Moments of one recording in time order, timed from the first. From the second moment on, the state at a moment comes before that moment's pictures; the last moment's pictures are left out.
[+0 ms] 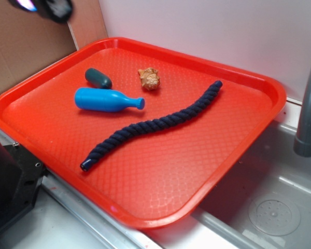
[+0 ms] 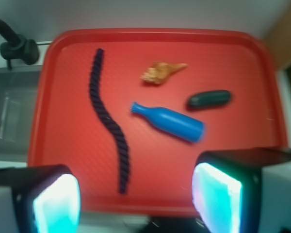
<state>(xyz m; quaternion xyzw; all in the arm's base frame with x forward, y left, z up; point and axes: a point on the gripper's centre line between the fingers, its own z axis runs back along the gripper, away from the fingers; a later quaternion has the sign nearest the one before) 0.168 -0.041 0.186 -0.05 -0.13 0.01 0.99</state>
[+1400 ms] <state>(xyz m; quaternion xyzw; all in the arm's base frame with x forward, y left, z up) 0.236 -0.116 0.026 -0.02 -0.06 -0.15 0.99</state>
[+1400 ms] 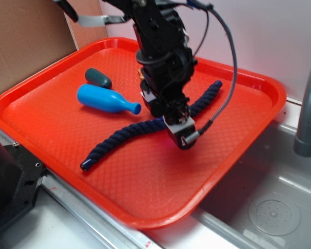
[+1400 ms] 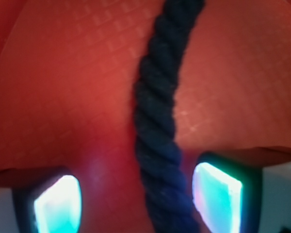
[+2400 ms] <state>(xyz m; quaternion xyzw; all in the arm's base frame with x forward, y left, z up) 0.225 -0.100 0.047 0.04 0.00 -0.07 1.00</state>
